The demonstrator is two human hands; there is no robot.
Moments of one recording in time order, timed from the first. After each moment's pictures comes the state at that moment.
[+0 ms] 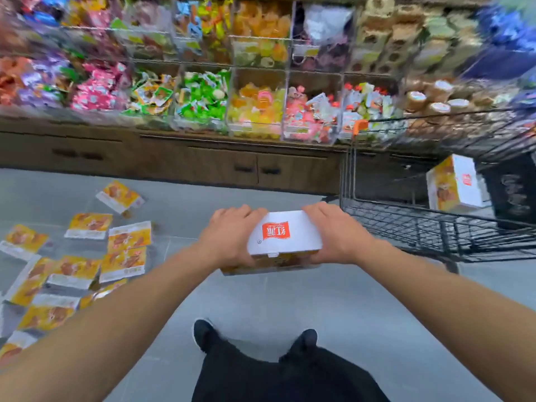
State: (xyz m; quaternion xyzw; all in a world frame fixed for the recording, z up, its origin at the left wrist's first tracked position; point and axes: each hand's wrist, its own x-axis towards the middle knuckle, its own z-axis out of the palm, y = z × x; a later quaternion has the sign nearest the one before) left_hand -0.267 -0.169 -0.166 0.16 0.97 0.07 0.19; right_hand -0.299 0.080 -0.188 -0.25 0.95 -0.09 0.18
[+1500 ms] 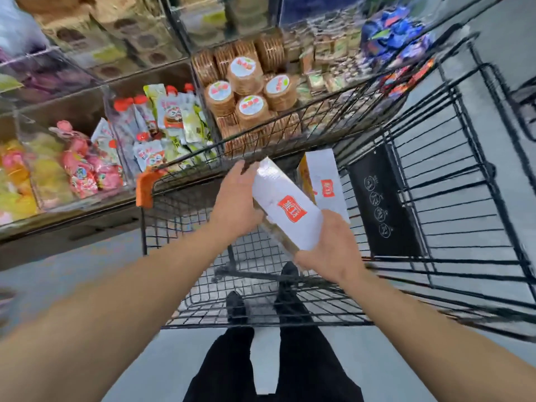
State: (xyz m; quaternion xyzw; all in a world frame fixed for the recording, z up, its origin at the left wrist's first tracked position) left_hand -0.675 0.418 -0.293 0.20 0.94 0.18 0.22; right_hand -0.542 0.589 -0.317 0.21 0.92 -0.28 0.19
